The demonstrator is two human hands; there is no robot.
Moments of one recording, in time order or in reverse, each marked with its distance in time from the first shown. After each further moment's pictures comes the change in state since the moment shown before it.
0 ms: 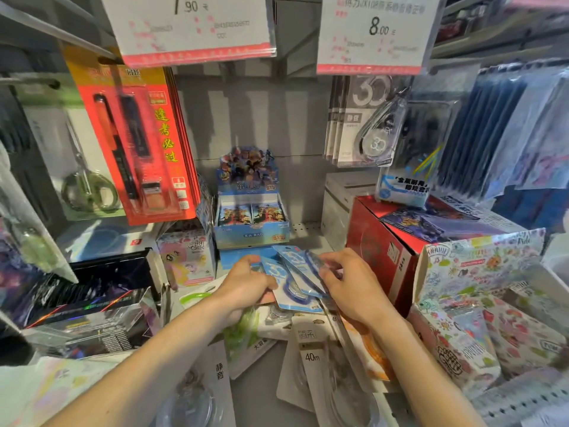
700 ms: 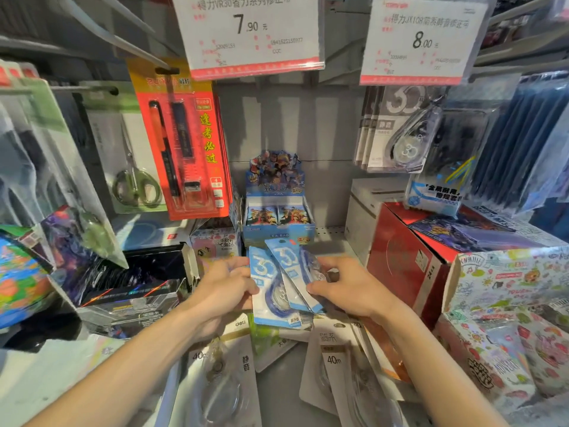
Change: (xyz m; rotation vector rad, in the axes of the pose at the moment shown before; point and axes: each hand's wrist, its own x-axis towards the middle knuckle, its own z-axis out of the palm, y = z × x) left_hand -0.047 -0.006 -0.061 -0.132 0.045 0.073; right_hand 0.009 -0.038 0.011 0.214 -0.344 0.006
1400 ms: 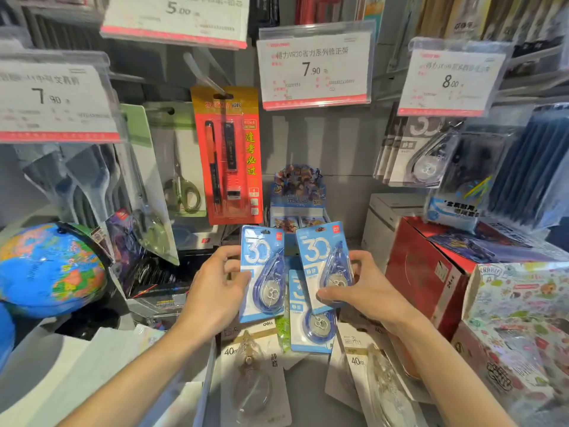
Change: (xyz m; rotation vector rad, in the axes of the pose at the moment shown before) left_hand -0.047 0.006 -0.045 0.310 0.274 0.484; right_hand -0.009 -0.009 0.010 0.251 0.098 0.020
